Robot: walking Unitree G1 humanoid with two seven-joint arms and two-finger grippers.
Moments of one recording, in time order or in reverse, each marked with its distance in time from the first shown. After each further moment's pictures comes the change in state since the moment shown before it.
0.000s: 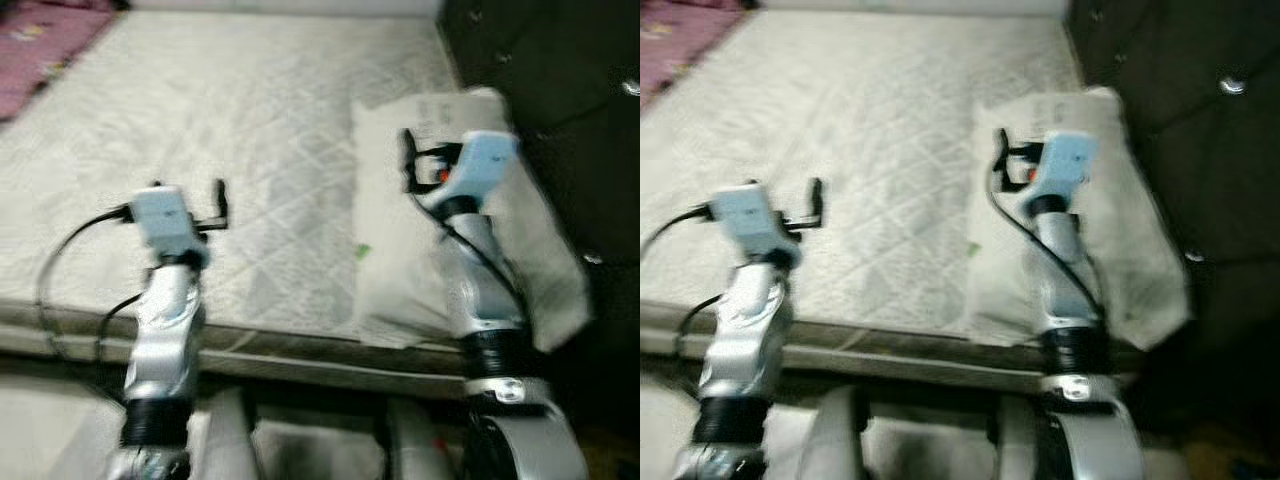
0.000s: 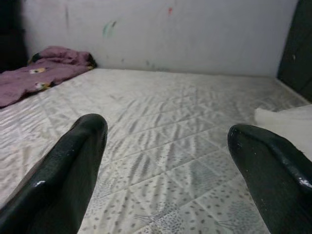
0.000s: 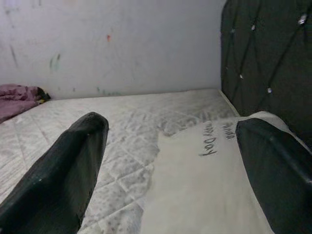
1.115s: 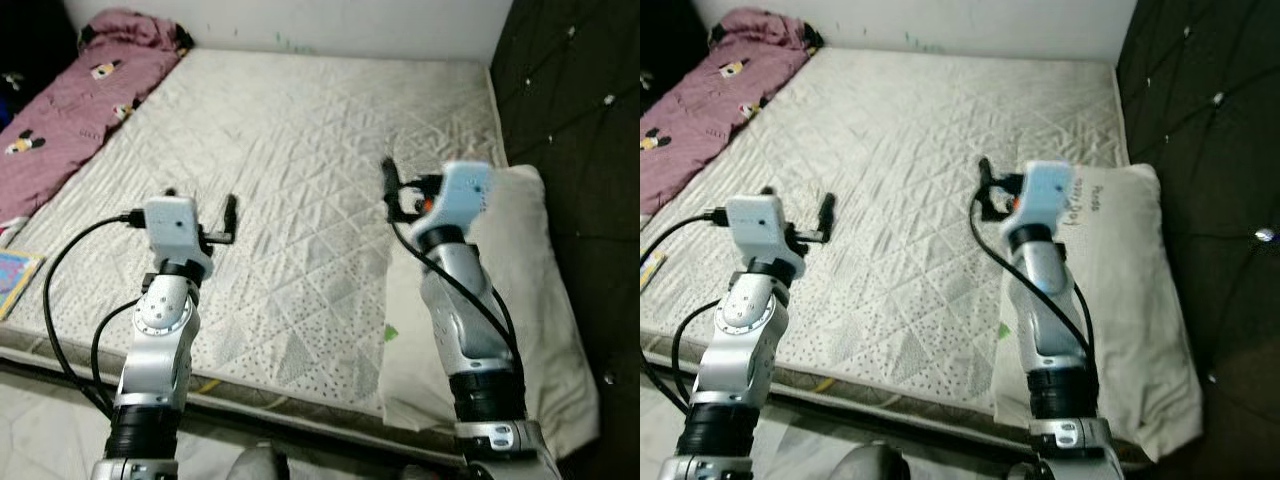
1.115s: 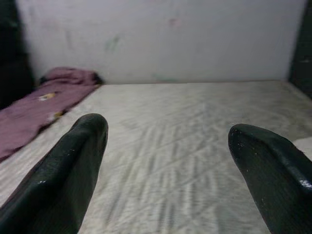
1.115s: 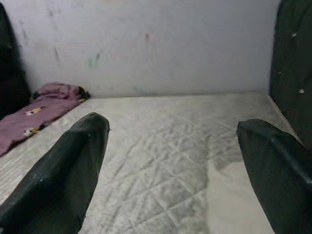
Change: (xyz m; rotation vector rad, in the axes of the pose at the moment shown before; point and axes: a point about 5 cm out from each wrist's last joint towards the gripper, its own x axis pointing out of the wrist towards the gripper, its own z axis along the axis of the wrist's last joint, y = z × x) left arm -0.013 0.009 -0.008 0.038 0.023 -0.105; right arm -0.027 0.030 -0.016 0.030 0.080 0.078
